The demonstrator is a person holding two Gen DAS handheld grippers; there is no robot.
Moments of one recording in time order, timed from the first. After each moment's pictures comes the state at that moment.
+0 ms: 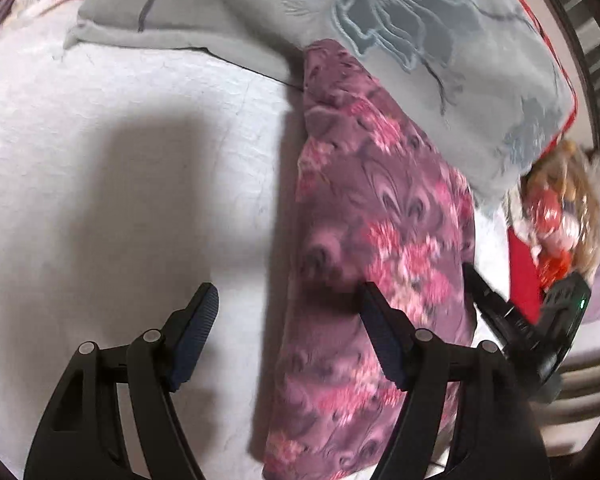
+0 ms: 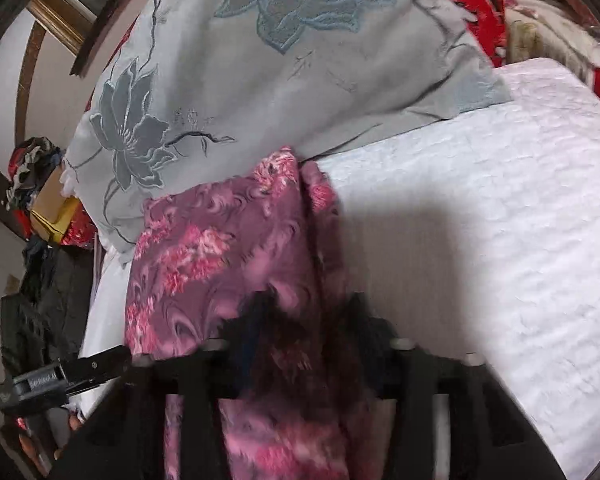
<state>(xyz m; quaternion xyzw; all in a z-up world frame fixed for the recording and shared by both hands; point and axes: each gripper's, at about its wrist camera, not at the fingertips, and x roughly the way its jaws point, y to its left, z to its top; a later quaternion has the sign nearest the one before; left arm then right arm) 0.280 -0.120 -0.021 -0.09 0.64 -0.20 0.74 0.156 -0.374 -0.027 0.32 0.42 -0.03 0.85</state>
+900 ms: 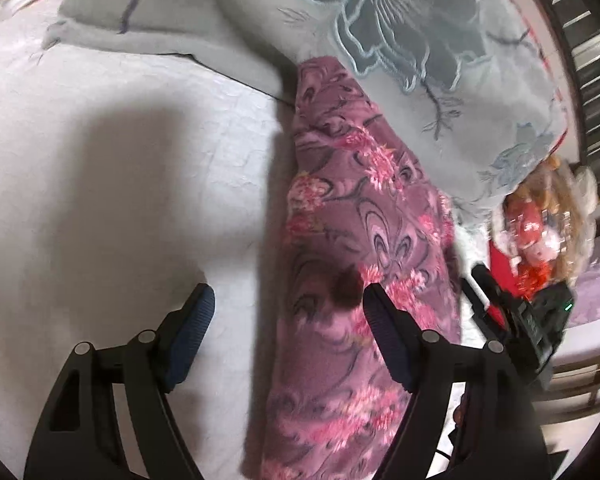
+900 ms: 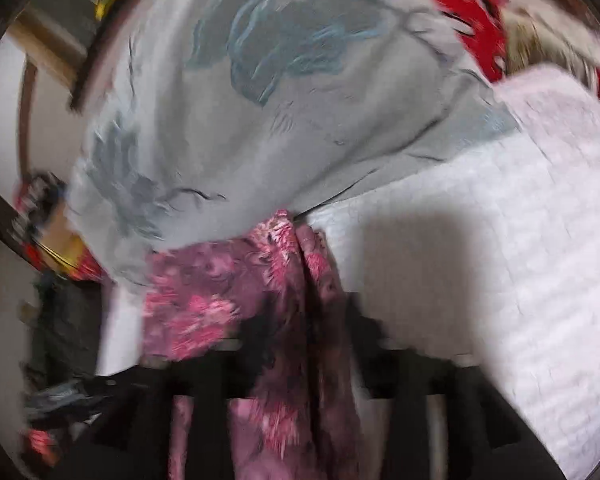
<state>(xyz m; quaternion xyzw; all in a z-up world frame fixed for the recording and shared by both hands) 0.301 -0.106 -0.019 -0.14 0.64 -0.24 0.72 0.168 -0.411 -0.020 0.38 0.38 -0.02 0.84</state>
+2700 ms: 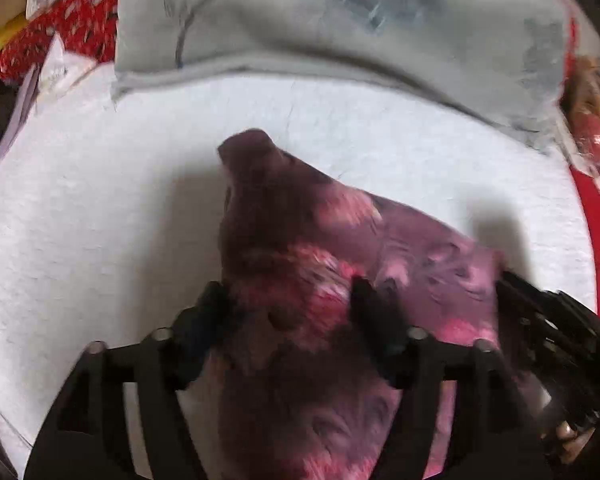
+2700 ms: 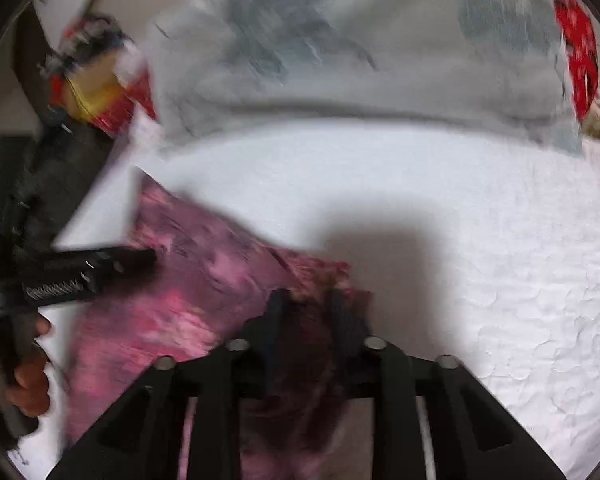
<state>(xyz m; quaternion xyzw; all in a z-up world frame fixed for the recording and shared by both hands) 0.249 -0.099 -0.023 0.08 0.59 -0.16 0.79 0.141 -0.261 -0.026 0.15 0.46 0.05 0.87</state>
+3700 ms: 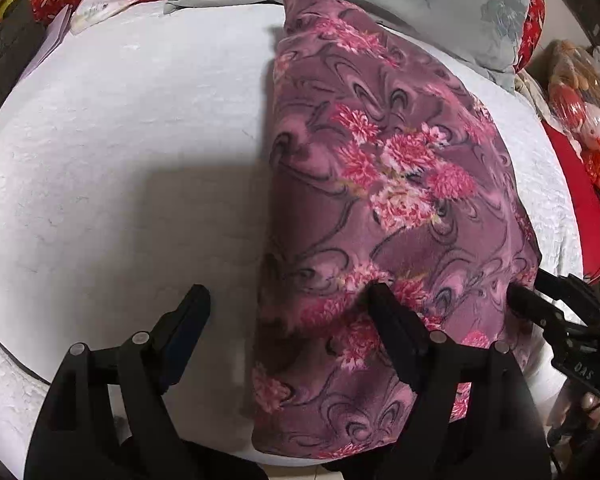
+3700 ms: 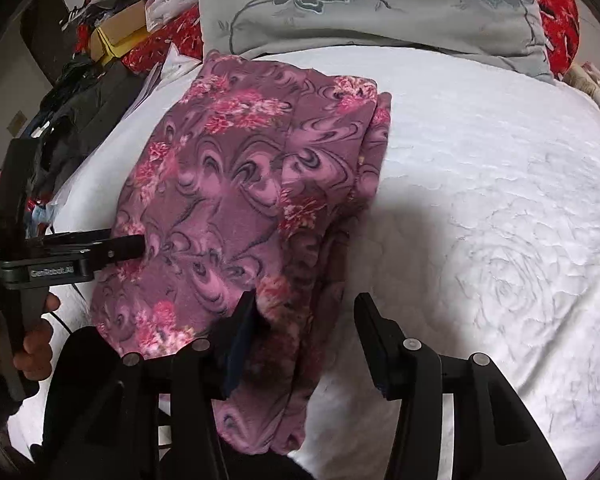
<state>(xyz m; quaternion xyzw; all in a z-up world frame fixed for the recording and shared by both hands) 0.116 0.002 -0.014 0.06 0.61 -0.17 0.77 0.011 -0.211 -0.021 0.11 0.52 0.07 0.84</state>
